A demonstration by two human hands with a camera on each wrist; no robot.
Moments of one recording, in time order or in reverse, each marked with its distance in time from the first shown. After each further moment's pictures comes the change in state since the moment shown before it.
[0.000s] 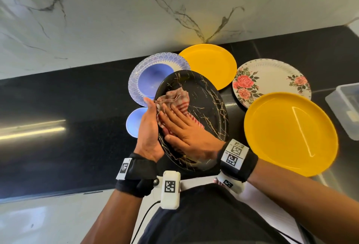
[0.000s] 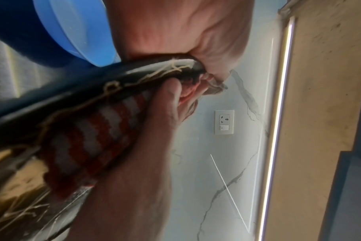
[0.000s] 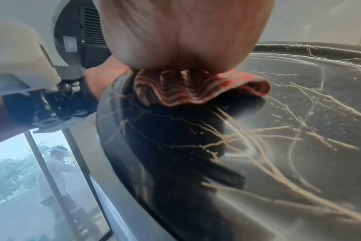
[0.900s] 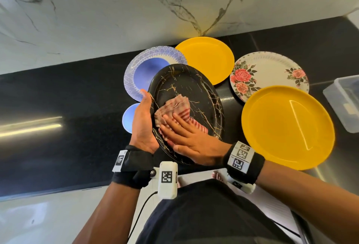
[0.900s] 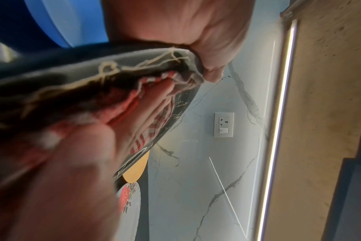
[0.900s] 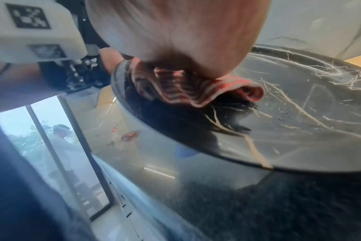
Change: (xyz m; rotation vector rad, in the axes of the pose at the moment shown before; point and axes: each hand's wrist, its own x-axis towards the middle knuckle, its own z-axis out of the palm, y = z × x) left_hand 0.000 0.010 0.006 -0.130 0.042 -0.204; right_hand -0.031 0.007 0.004 -0.025 -0.217 -0.036
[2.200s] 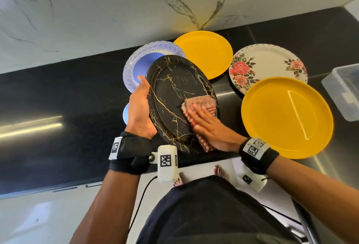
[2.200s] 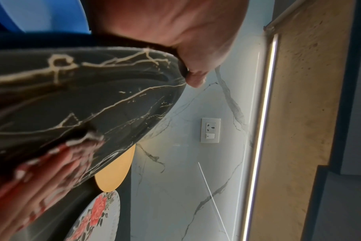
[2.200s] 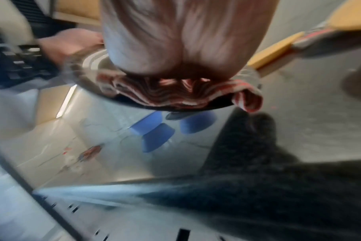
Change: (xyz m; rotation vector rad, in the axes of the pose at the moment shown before) left_hand 0.010 0.015 -0.008 0.109 -0.064 0.146; right_hand -0.036 0.038 0.013 0.134 0.063 0.313
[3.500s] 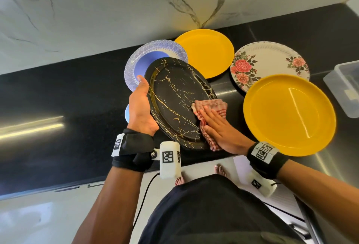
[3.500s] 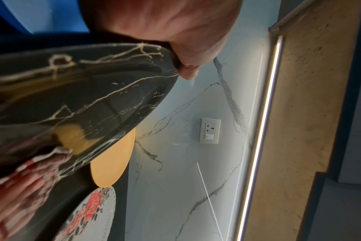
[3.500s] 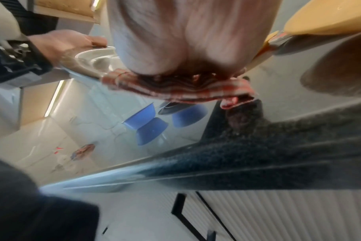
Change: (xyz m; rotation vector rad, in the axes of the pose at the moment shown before) left_hand 0.004 0.002 -0.005 0.014 0.127 -0.009; right_hand -0.018 0.009 0.006 0.066 0.005 0.124
